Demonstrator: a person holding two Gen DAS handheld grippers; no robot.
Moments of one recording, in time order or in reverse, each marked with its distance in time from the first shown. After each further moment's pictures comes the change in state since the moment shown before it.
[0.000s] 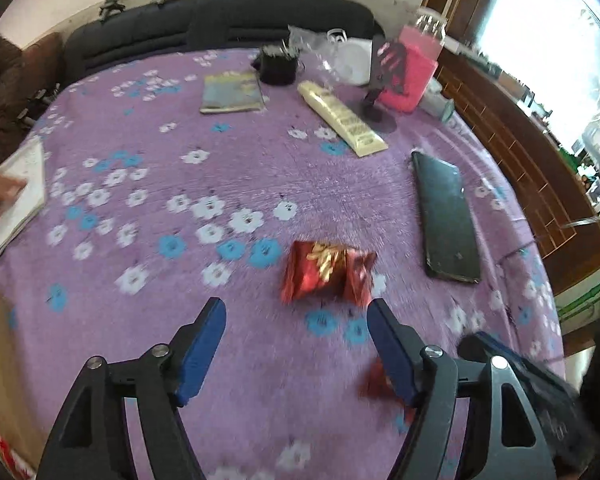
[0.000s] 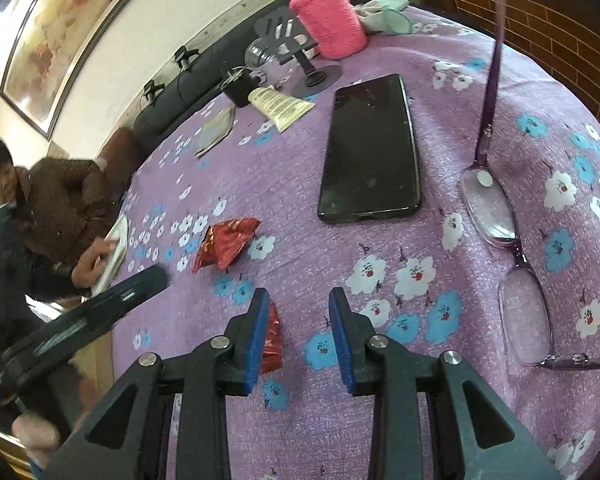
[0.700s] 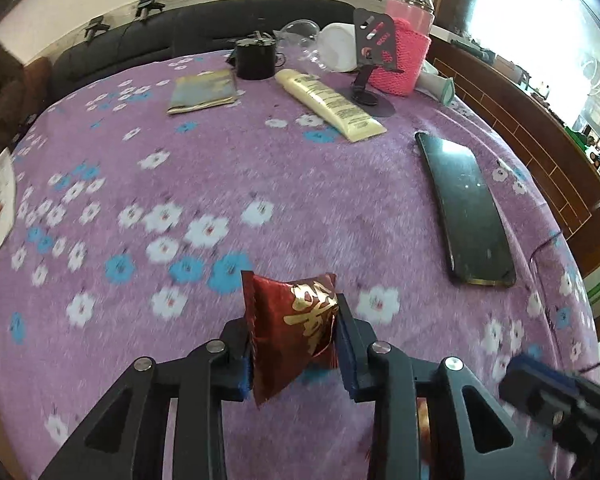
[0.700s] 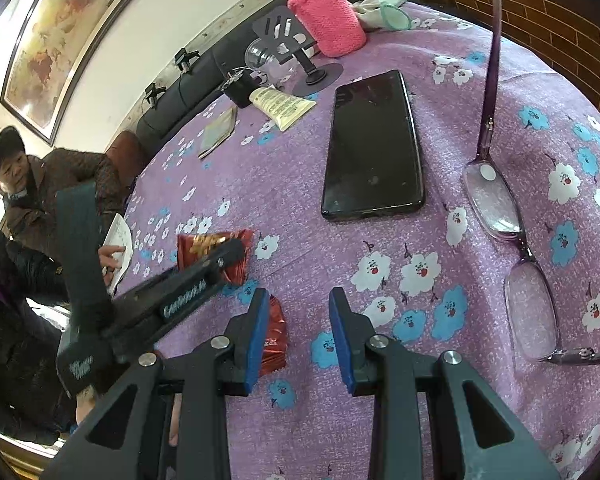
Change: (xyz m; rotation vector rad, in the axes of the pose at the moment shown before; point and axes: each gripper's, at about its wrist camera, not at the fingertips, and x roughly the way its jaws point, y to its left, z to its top) left arm 0.038 -0.014 -0.012 0.072 -0.069 0.031; right arm 0.003 0.005 -0.001 -0.004 0.008 0.021
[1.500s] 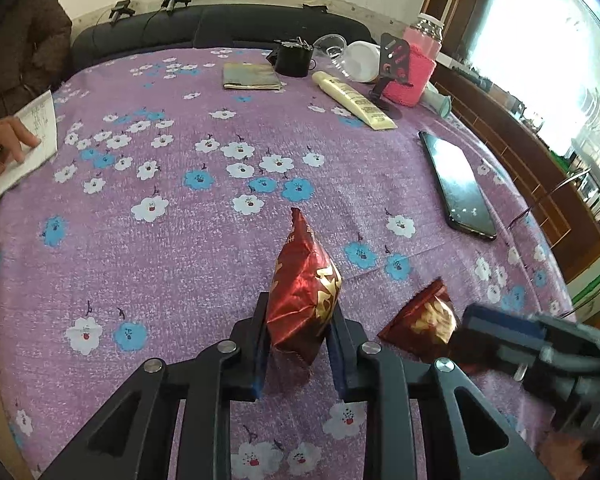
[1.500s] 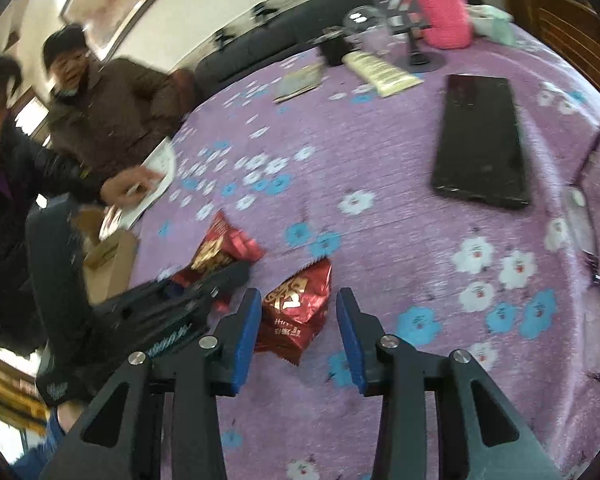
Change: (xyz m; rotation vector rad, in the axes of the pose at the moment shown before) left arm -0.042 0.049 -0.060 -0.095 -0.044 -0.085; right arm 0.023 0.057 -0.032 -0.330 0.120 0.090
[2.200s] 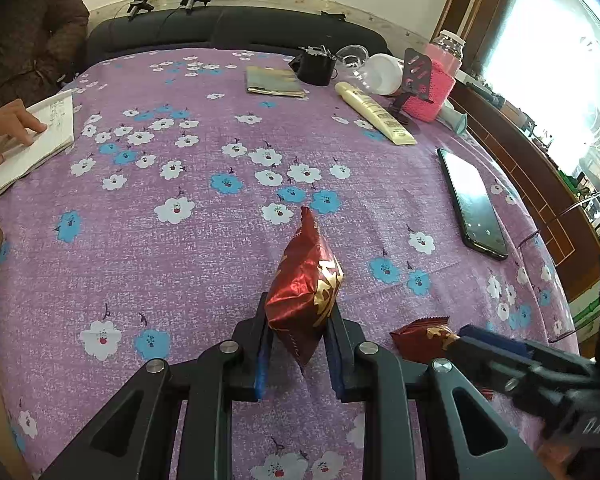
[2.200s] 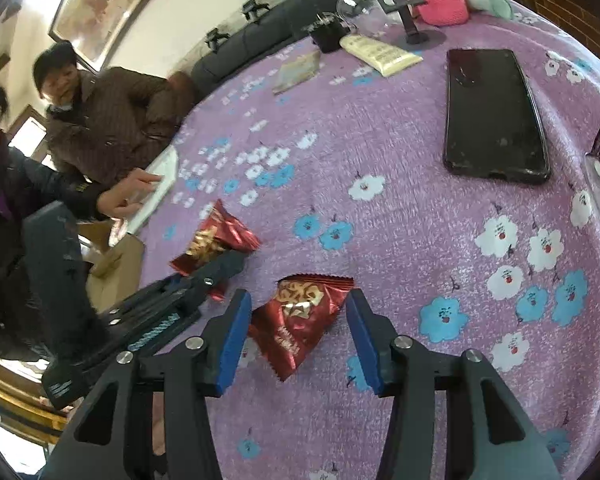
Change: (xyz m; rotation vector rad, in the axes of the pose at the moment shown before) left arm -0.001 0.013 0.002 -0.049 -0.029 0.027; right arm 0.020 -0.005 0.000 0.123 0.009 0.036
